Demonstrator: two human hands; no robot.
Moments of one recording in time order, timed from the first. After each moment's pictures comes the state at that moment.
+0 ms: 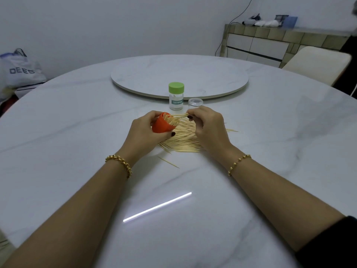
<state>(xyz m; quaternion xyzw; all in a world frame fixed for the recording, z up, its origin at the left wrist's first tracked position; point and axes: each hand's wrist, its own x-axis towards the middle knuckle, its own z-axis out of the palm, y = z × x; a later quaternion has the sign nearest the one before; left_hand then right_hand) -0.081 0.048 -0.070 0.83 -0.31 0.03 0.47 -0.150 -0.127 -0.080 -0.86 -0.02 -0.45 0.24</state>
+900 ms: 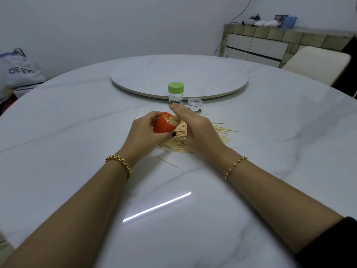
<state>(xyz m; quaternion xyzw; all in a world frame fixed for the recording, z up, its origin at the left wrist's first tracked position) -0.087 0.047 -0.067 0.82 -0.31 0.03 0.48 -0.154 -0.109 -0.078 -0.90 -0.11 -0.37 0.20</state>
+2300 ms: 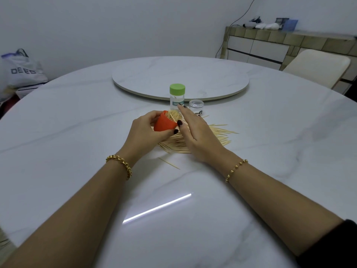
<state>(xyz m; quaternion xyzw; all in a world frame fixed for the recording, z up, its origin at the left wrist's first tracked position) -0.085 0.047 -0.065 0.80 -0.31 0.03 0.51 -0.157 -0.105 -0.081 -0.92 -0.02 -0.26 0.31</state>
